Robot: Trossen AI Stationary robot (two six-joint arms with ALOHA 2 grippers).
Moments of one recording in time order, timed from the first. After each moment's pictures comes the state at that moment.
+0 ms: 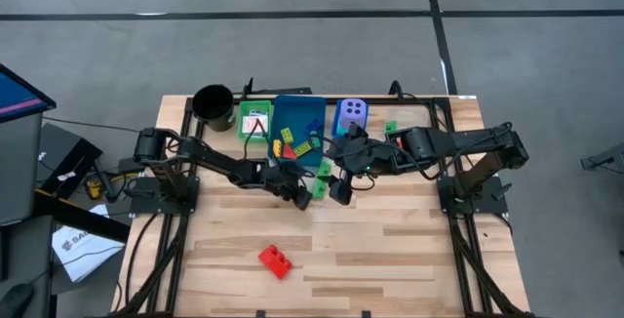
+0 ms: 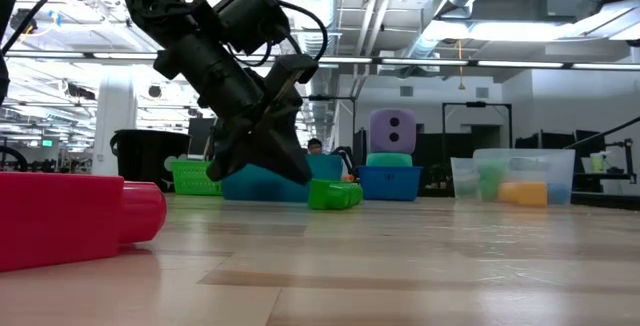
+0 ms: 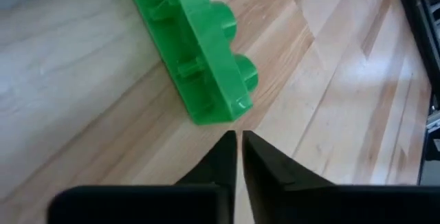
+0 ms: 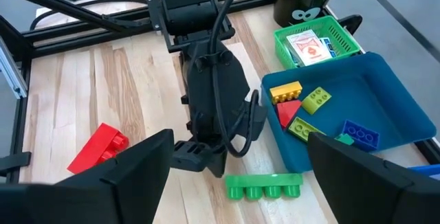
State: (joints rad) left arm -0.01 1.76 0.80 0.20 0.05 -0.92; right arm 0.19 1.62 1.77 -0.90 0.36 0.34
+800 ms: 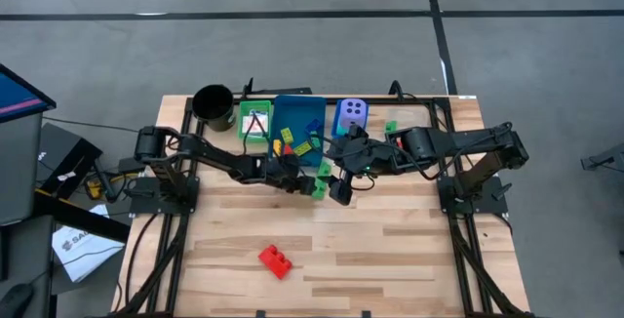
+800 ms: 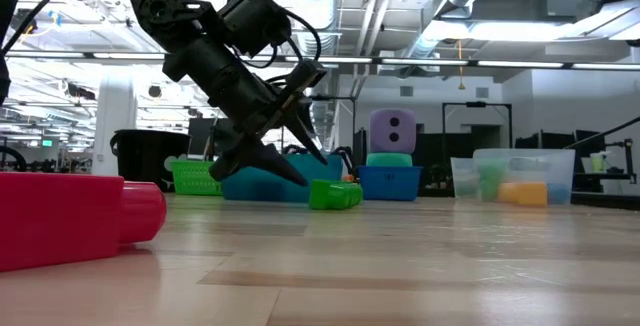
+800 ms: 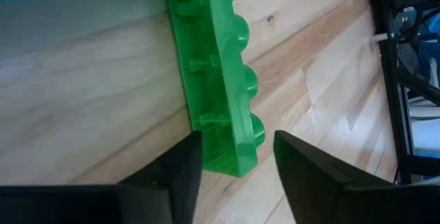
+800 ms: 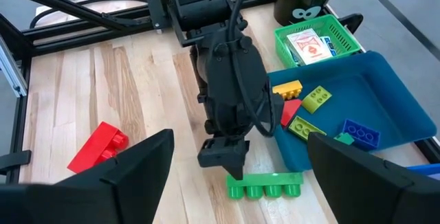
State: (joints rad) left arm 0.04 1.76 0.80 0.25 -0.01 -1.14; right arm 0.19 1.62 1.77 -0.90 0.36 0.34
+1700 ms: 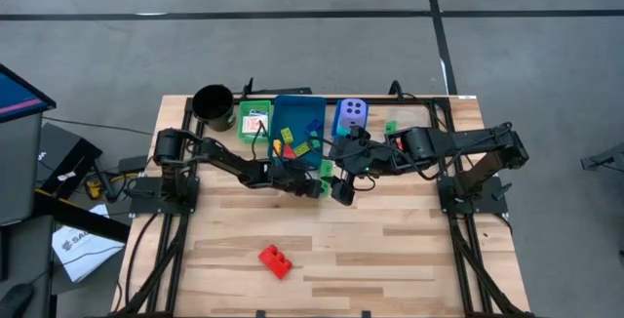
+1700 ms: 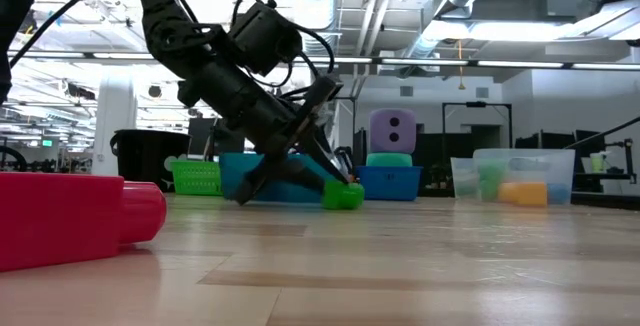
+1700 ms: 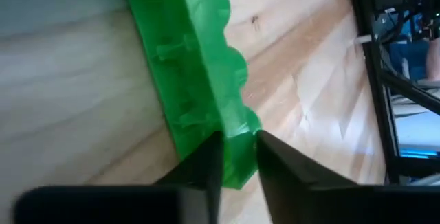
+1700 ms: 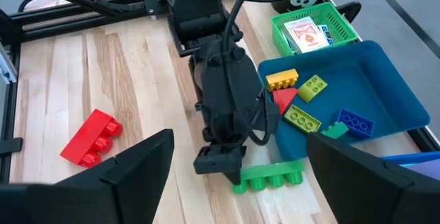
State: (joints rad) left arm 0.03 1.91 0.82 0.45 0.00 -1.14; right arm 0.19 1.62 1.78 -0.95 0.36 0.34
